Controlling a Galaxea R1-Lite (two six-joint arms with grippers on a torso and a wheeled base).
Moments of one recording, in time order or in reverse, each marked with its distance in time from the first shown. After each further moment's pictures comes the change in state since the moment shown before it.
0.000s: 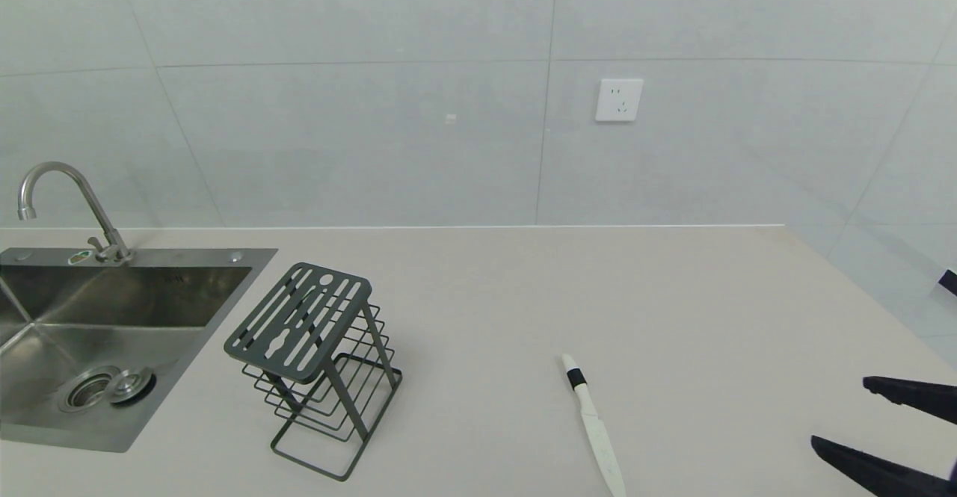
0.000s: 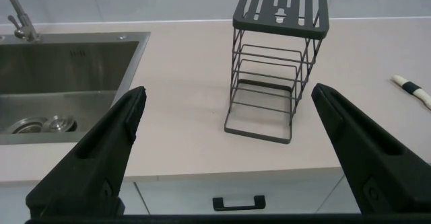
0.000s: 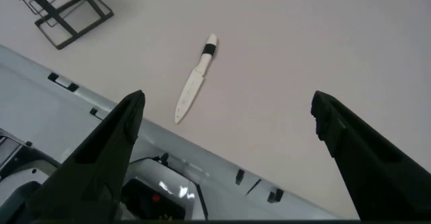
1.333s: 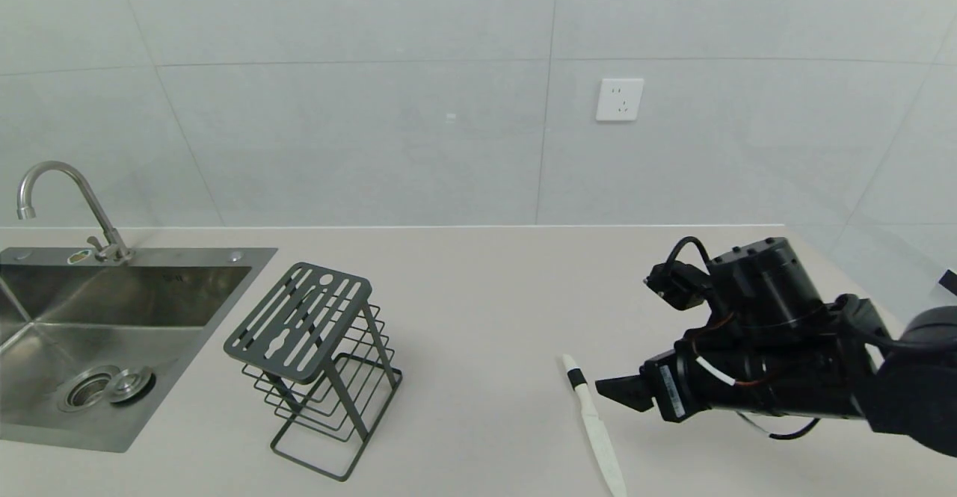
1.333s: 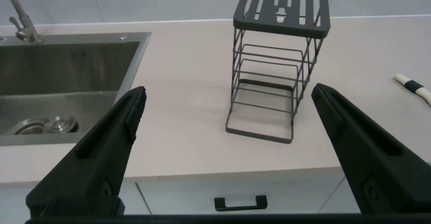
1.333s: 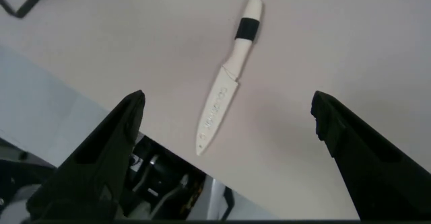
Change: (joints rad) left arm 0.001 0.000 0.000 0.000 0.001 0.017; right arm 0.435 0.784 -0.356 -0.099 -0.299 0.335
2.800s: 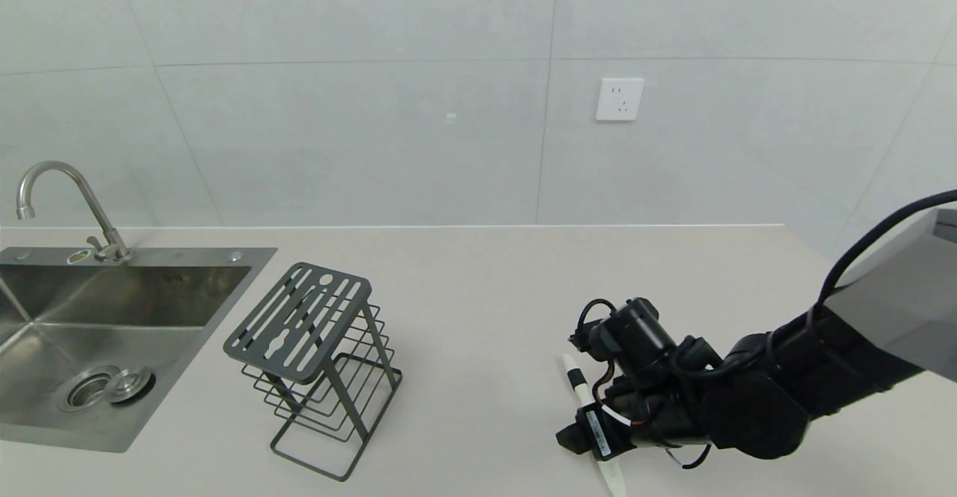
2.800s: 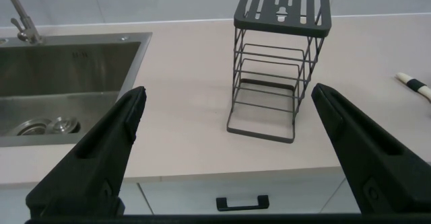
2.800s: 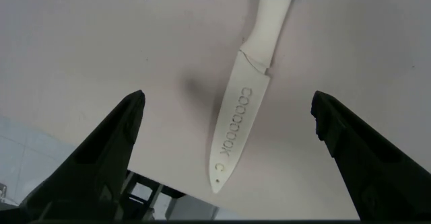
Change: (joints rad) left arm 0.000 0.000 0.000 0.000 0.000 0.002; right arm 0.101 0.356 -0.092 -0.010 -0.121 0.087
